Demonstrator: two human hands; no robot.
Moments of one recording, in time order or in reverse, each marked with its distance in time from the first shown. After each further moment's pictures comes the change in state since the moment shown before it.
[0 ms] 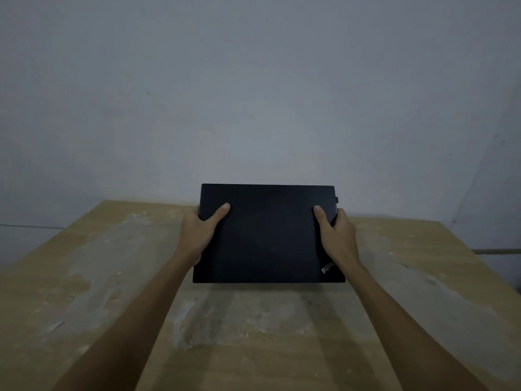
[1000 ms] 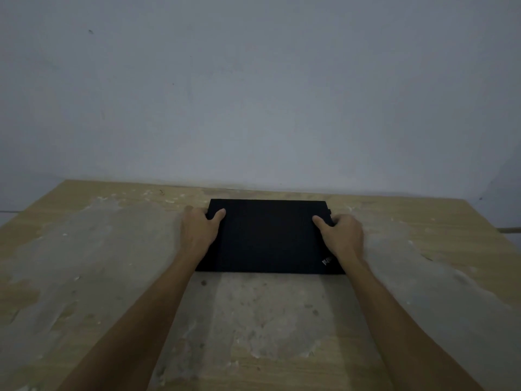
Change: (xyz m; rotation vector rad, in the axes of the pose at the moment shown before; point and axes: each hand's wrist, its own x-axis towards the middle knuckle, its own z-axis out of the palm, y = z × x) left_hand 0.090 -0.112 0.045 0.754 0.077 -0.052; right_hand 0.061 0.091 0.040 -0.424 0.024 0.163
